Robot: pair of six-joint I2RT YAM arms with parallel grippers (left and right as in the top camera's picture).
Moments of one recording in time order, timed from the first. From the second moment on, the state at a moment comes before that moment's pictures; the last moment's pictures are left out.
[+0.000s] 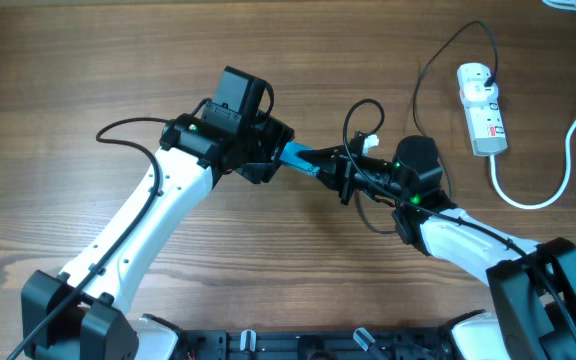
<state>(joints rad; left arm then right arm) -0.45 1.55 1.27 -0.78 0.28 -1.47 0.38 1.56 0.53 0.87 -0.85 2.07</state>
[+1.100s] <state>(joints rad) -0.43 1.56 1.27 -0.67 0.45 -1.49 0.37 1.56 0.55 0.88 -0.84 2.09</state>
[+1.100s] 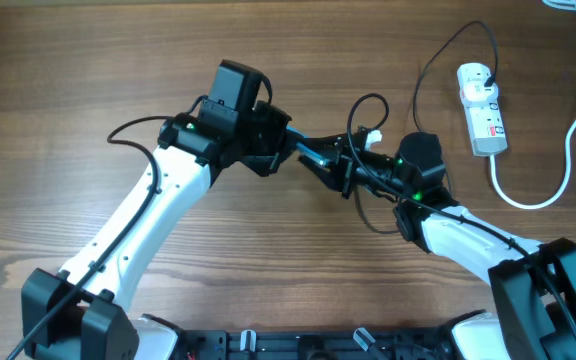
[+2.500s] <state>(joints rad) 0.04 1.56 1.27 -1.01 0.92 -0.85 0.39 1.44 0.76 -0.27 0.02 0.47</state>
